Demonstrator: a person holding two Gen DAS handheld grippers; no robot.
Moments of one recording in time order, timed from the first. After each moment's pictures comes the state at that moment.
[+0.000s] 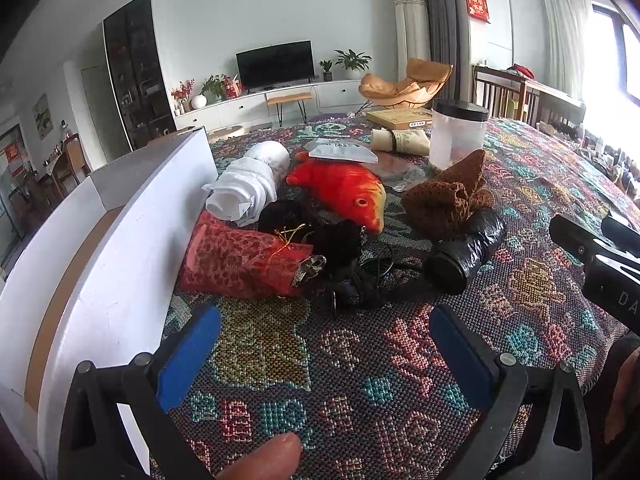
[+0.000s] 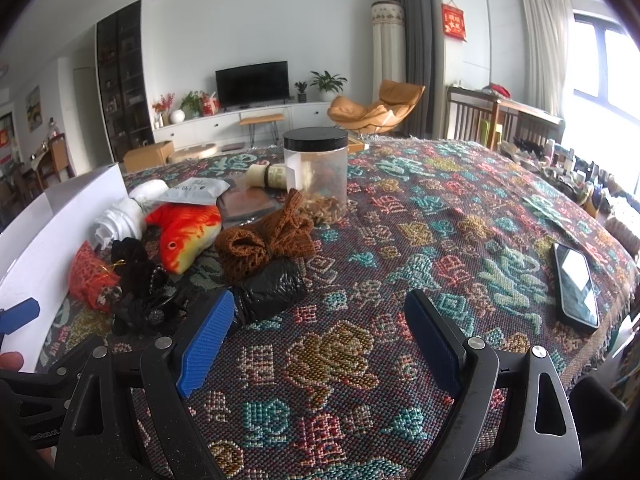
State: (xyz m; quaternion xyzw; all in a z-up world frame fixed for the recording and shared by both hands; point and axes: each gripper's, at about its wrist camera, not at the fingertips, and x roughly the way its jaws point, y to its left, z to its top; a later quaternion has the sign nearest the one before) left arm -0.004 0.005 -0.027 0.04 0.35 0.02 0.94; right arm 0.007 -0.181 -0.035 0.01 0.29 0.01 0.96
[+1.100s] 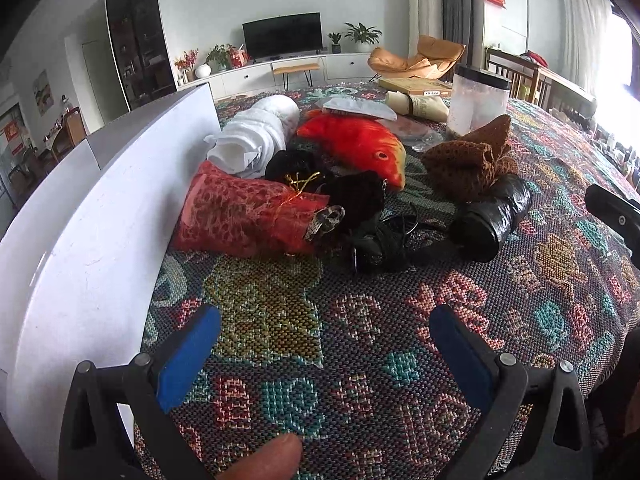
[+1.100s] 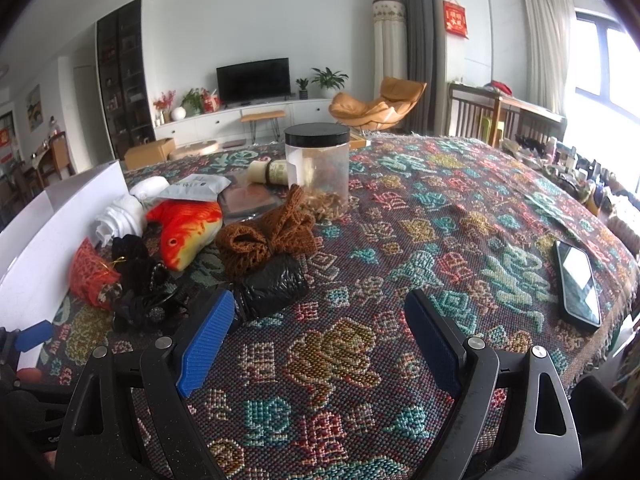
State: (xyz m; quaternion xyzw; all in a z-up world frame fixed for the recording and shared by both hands) left arm 0.005 0.021 -0.058 0.02 0.40 0.03 0.92; right arm 0.005 -0.179 -0.038 0.01 0.29 0.01 0.96
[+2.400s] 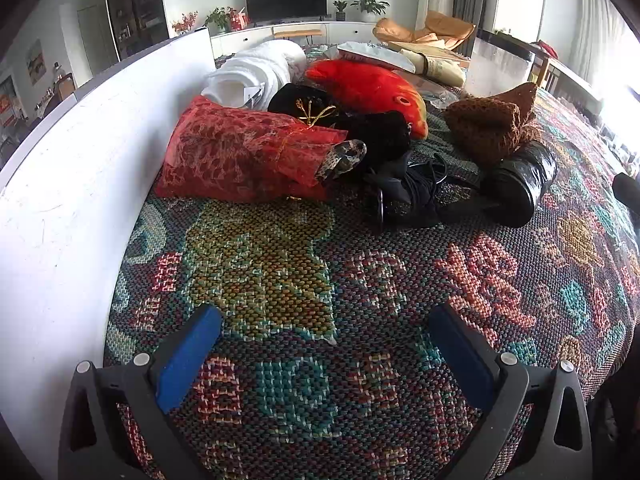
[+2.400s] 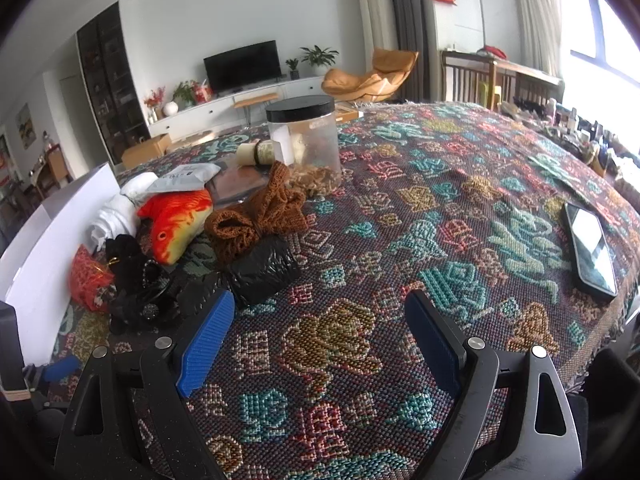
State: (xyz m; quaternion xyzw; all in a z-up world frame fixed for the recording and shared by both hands) left arm 0.027 0.035 -0.094 -0.01 0.45 0.02 0.89; right arm 0.019 -0.200 -0.051 0.07 0.34 0.02 0.94
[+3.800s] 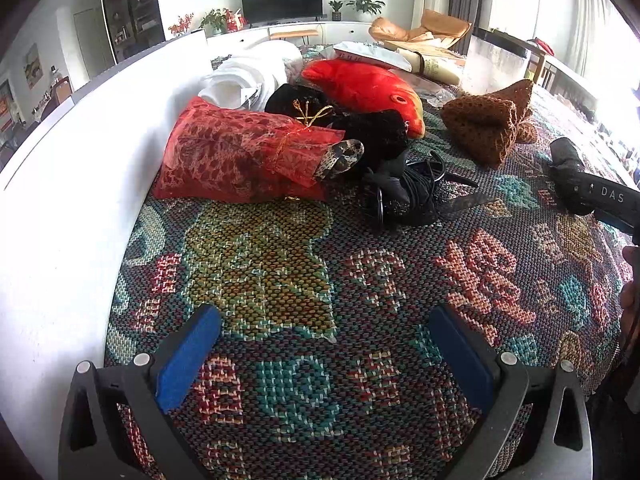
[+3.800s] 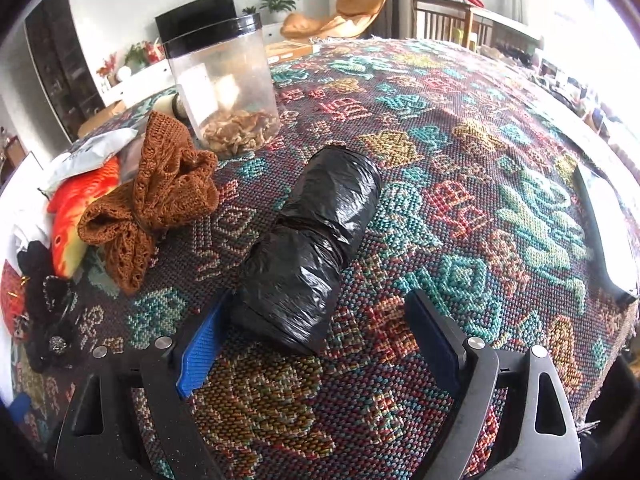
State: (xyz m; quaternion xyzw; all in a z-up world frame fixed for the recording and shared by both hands) left arm 0.026 0.035 -0.094 -0.01 0.45 0.01 0.89; right arm 0.092 -0.228 -0.094 0.08 0.44 -0.05 0.89
